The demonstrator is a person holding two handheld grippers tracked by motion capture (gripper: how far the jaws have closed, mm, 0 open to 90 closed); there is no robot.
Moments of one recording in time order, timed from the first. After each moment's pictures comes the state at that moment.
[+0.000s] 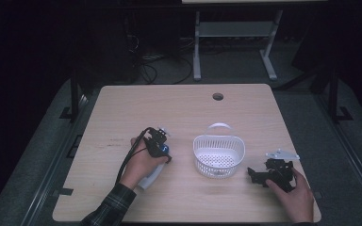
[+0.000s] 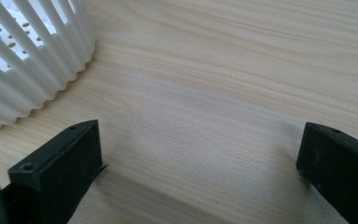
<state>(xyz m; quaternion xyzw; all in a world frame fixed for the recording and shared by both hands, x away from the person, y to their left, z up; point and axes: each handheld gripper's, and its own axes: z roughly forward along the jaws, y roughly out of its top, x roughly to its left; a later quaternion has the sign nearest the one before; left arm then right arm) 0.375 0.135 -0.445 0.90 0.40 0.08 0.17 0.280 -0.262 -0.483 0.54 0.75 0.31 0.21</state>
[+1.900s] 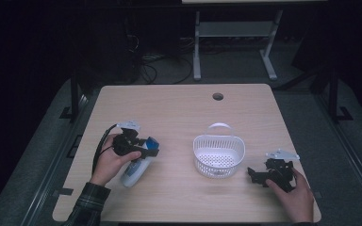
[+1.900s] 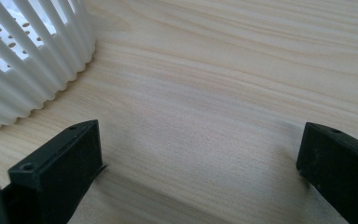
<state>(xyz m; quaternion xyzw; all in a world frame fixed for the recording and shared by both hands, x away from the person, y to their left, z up) 0.354 0.220 -0.401 0.85 0.33 0.00 0.41 0.280 -0.262 -0.483 0.55 0.75 0.31 0.21</state>
